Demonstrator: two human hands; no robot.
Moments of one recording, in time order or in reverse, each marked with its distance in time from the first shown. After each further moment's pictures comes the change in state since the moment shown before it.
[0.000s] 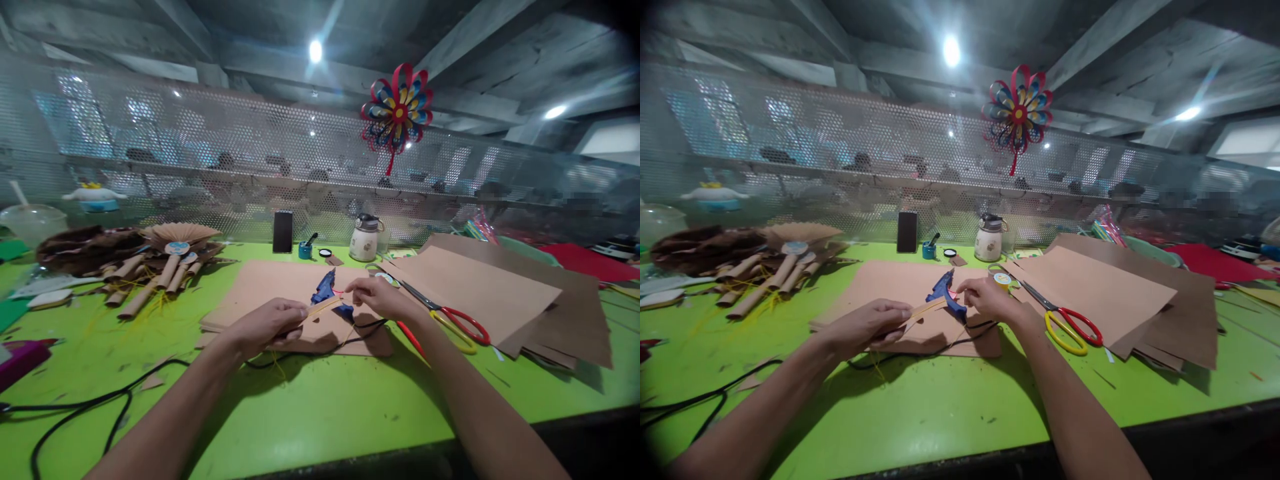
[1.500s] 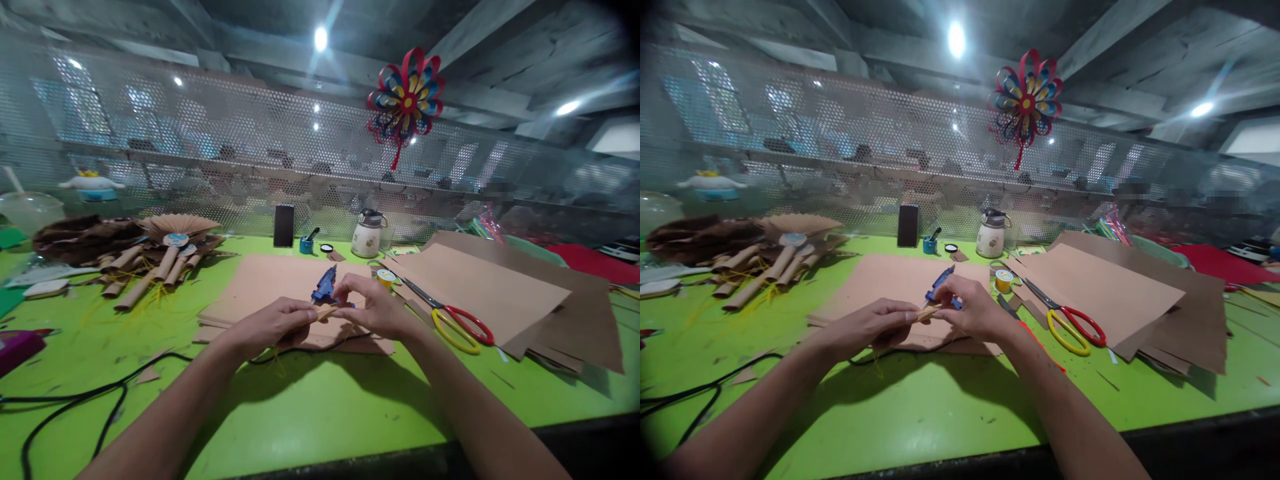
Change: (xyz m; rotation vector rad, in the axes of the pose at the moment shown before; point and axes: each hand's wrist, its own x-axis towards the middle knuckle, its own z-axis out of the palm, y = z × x) left_hand -0.003 0.011 0.010 0.186 -0.061 0.067; right_hand -0.012 -0.058 0.008 0.157 0.107 -0.236
